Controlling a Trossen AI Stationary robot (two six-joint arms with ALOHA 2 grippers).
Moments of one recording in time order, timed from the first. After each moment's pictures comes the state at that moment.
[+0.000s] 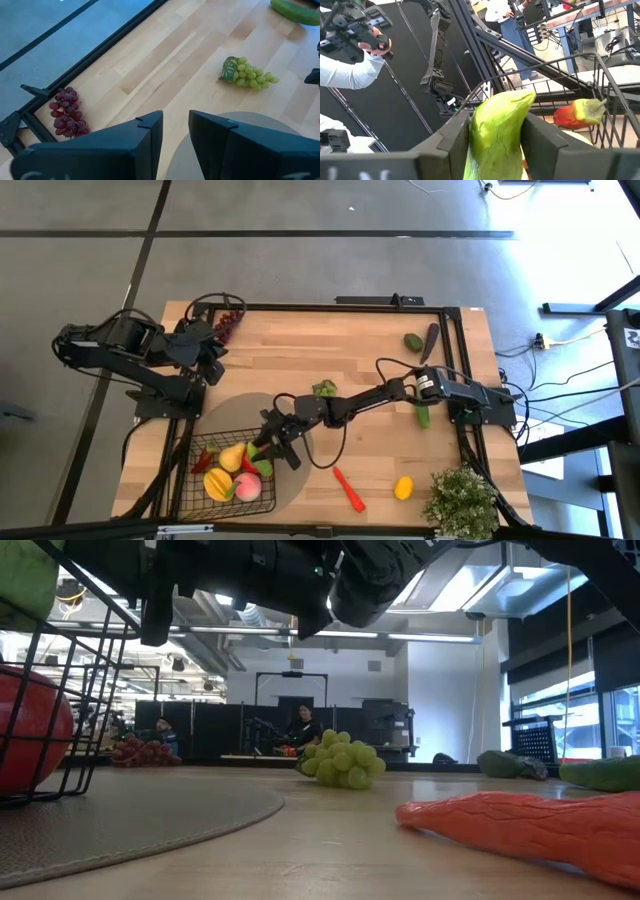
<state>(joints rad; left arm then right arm) -0.18 0.85 1.26 -1.29 -0.59 -0.70 0.18 2.39 1.69 0.73 -0.44 0.44</state>
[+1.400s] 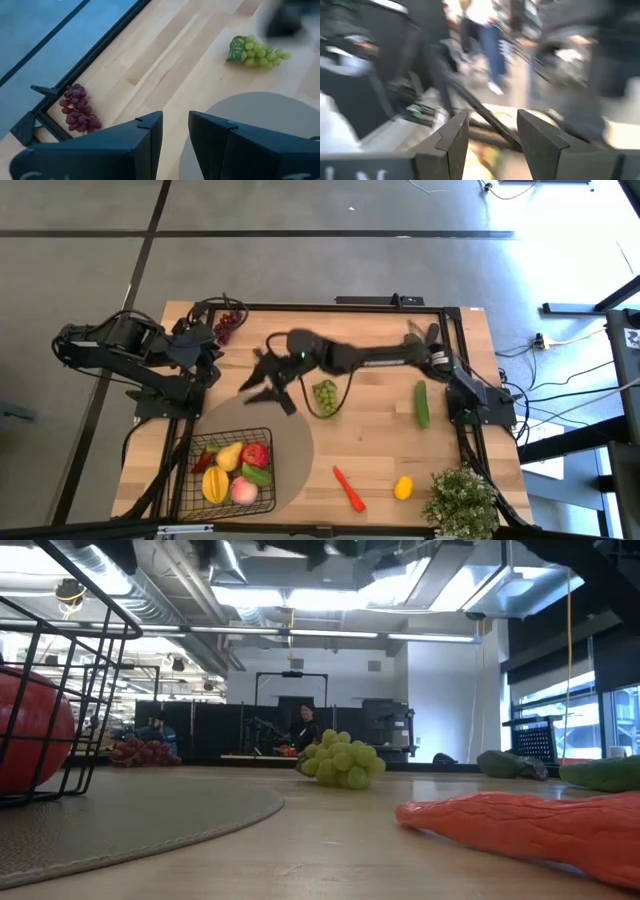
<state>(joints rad) -0.18 0.85 1.26 -1.35 -0.56 -0.62 -0.03 2.22 1.99 0.19 -0.60 0.13</state>
